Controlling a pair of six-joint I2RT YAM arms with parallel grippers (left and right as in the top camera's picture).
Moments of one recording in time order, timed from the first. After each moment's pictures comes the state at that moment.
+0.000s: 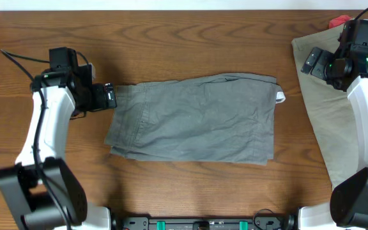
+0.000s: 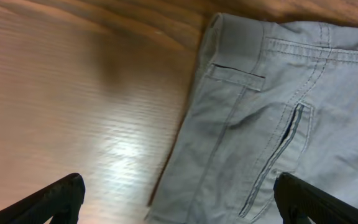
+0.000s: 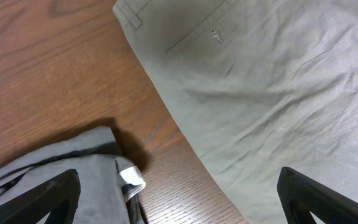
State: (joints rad) left arm 0.18 1.68 1.25 -0.91 0.17 -0.04; right arm -0.16 1.65 1.47 -0.86 0.11 0.32
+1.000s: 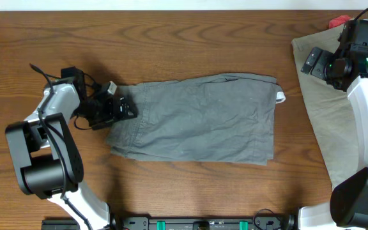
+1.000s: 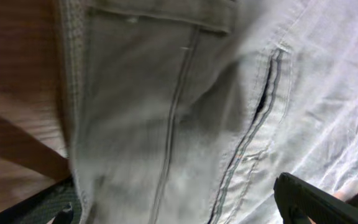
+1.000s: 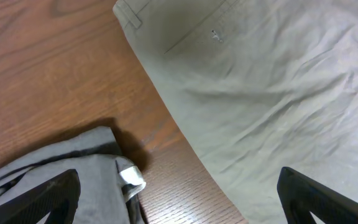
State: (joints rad) left arm 0.22 1.92 1.16 -0.86 0.57 0.15; right arm -0.16 1.65 1.47 -0.86 0.11 0.32
